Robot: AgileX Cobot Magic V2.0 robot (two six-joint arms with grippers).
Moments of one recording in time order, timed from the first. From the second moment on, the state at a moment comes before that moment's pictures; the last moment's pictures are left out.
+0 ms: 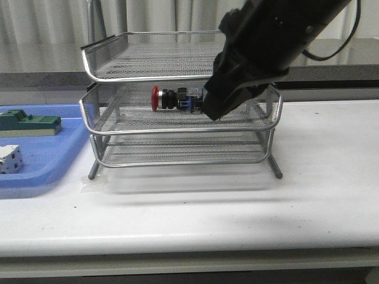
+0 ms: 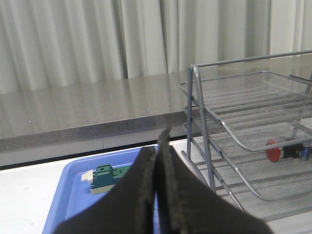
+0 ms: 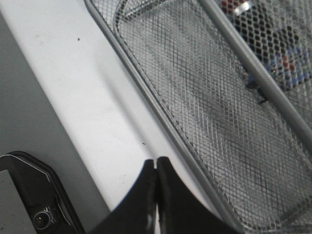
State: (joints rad) left arm -0.07 0.11 -0.26 -0.53 0.21 0.53; right arm 0.57 1.54 -1.05 0.43 0.49 -0.78
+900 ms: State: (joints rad) left arm -0.07 0.11 -0.26 -0.53 0.21 0.53; right arm 0.21 0.80 -0.74 -0.01 0.68 -0.15
